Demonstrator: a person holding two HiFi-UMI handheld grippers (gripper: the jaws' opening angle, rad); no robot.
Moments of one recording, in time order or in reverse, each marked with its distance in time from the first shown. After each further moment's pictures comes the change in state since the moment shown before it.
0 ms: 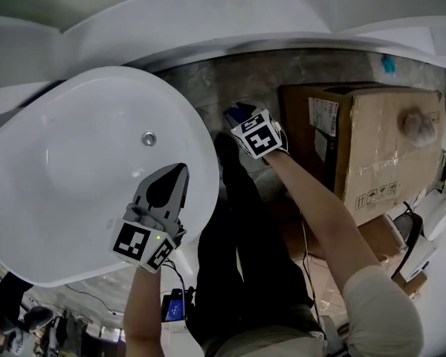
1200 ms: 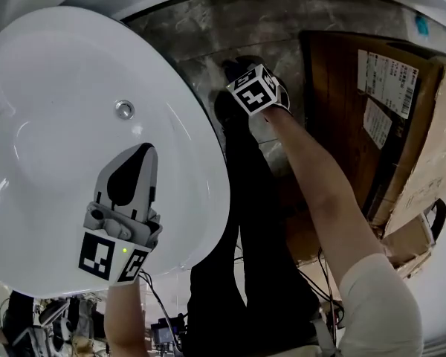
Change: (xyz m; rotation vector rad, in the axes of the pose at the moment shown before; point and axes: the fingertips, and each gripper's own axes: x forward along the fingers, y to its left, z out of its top) left arm 0.045 0.099 -0.122 0.050 0.039 0.045; right arm 0.204 -0.027 -0.144 -0.056 0.096 -0.041
